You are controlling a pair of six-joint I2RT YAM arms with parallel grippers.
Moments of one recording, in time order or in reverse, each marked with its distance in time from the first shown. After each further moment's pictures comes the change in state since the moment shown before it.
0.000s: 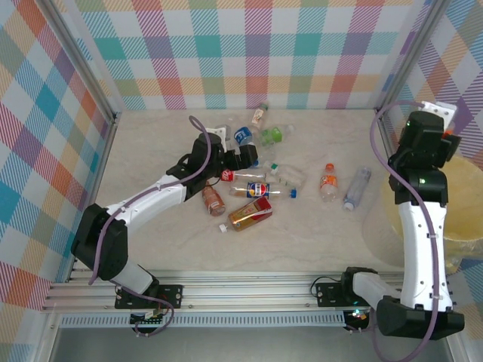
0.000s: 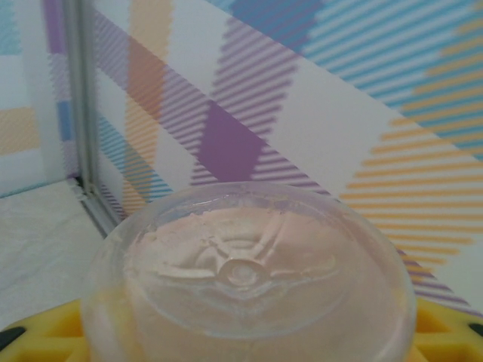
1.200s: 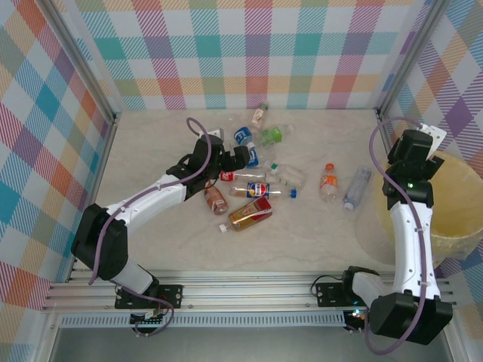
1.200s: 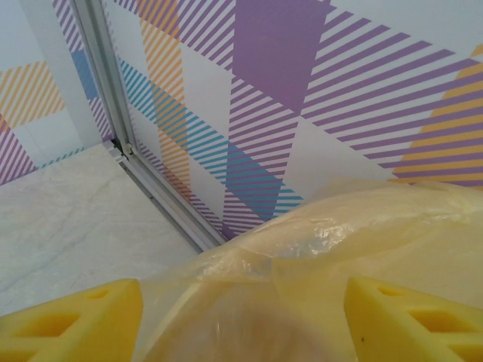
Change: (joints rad) left arm 0.000 -0.001 0.003 -0.111 -0.186 -0.014; right arm -0.094 -0.018 -0.292 0.165 -0.211 0.209
